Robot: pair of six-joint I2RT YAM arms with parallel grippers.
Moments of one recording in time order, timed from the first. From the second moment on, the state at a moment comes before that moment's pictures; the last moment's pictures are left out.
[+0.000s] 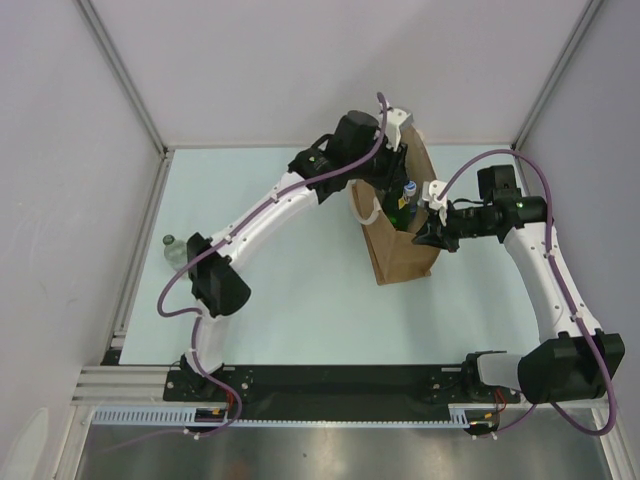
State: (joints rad) left arm -0.79 2.04 2.22 -0.59 0.22 -0.20; right arm 0.09 1.27 1.27 -1.05 -0.95 -1.08
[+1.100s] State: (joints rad) left arm -0.84 2.04 1.77 -0.25 0.11 0.08; right arm 0.05 1.30 1.32 -1.04 -0.95 -0.93
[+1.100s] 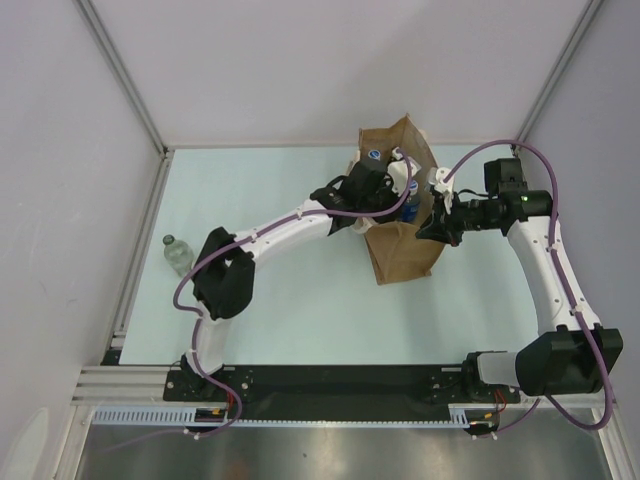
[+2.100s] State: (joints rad) left arm -0.60 1.29 1.50 -0.42 -0.21 -0.28; right arm 0.14 1.30 1.31 -1.05 -0.93 -1.01
